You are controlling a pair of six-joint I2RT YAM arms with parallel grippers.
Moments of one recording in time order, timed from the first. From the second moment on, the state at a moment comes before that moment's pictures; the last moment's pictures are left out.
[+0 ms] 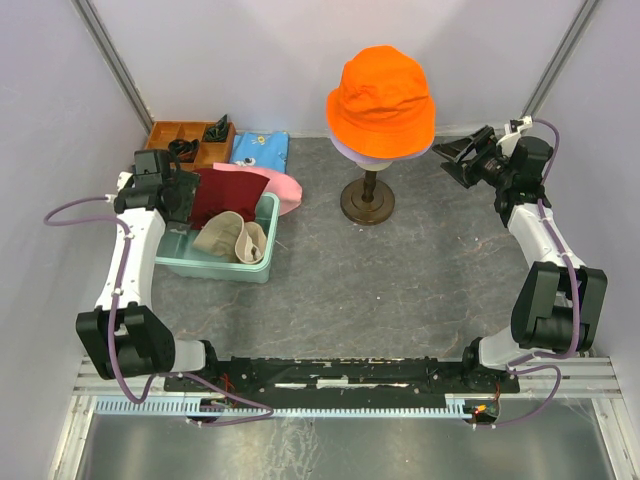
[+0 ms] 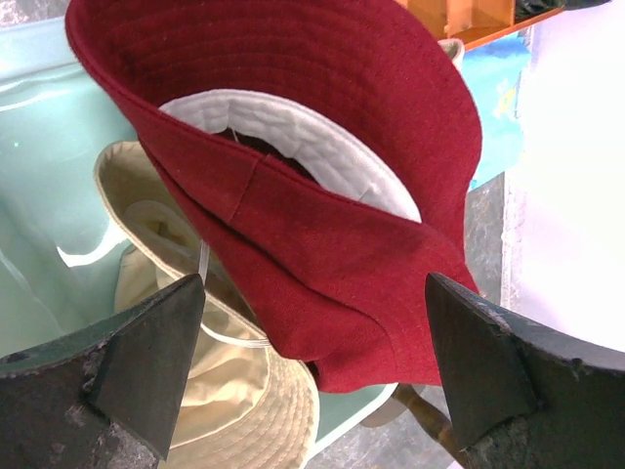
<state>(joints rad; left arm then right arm) 0.12 1.35 1.27 -0.81 -0.16 -1.20 -0.17 1.51 1.08 0.17 -0.70 0.95</state>
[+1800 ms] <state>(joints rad) 0.10 1.34 1.51 -0.14 0.32 -0.96 -0.17 1.41 1.37 0.14 -0.66 1.00</state>
